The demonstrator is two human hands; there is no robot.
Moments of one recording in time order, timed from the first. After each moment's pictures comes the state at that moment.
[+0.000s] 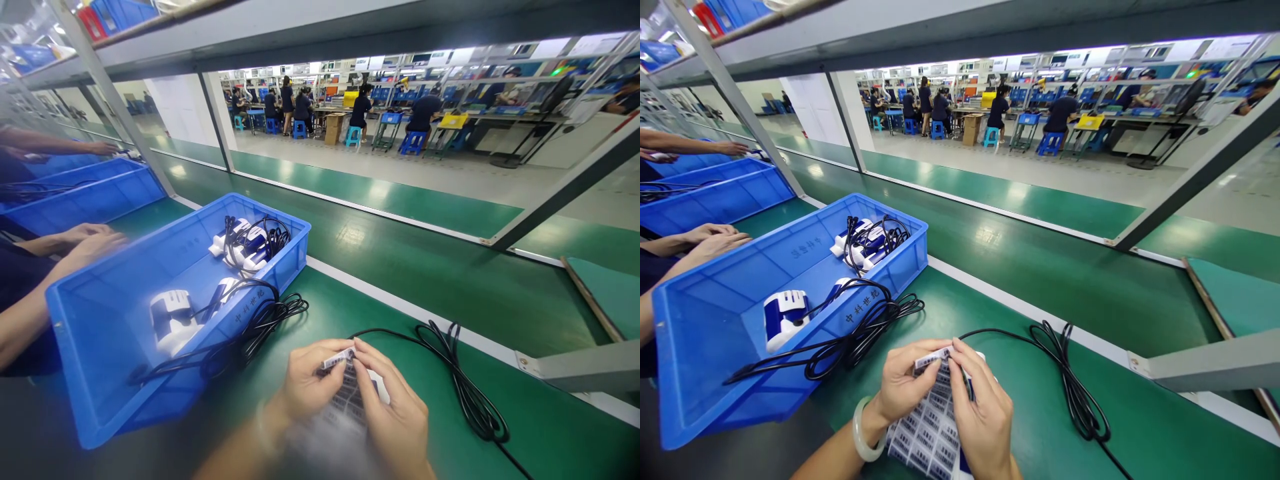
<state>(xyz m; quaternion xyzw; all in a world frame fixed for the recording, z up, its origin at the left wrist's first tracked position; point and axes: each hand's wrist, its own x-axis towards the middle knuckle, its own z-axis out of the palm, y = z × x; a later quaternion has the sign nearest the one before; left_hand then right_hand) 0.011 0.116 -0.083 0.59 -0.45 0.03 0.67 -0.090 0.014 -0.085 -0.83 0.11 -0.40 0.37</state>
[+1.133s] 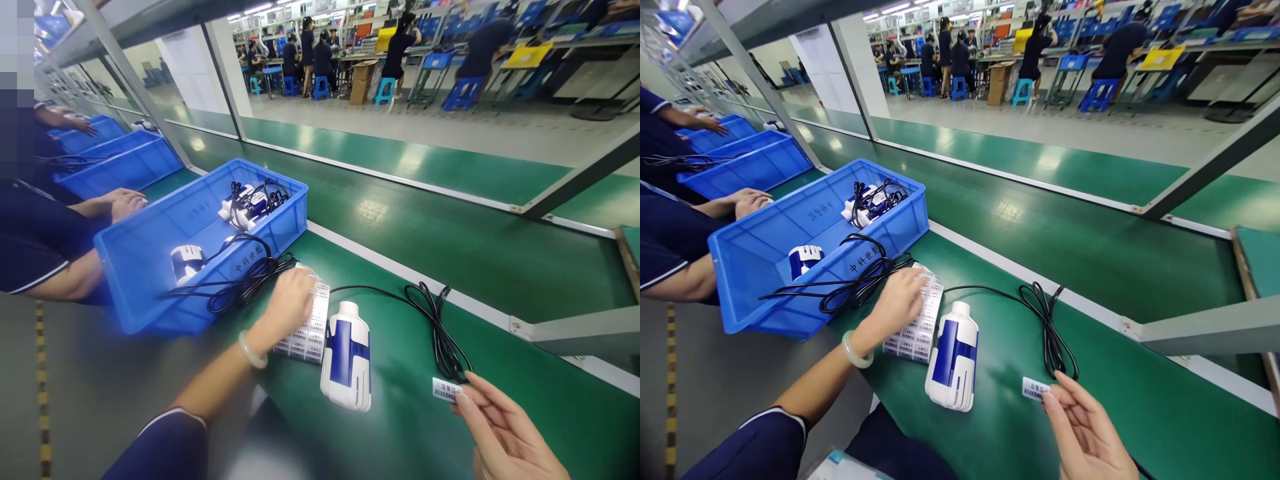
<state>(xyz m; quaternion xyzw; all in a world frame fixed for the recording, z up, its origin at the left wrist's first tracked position) 0.022 0.119 -0.086 0.87 -0.47 0.06 0.14 -0.245 -0.062 -0.098 -0.62 0.43 -0.32 0.57</state>
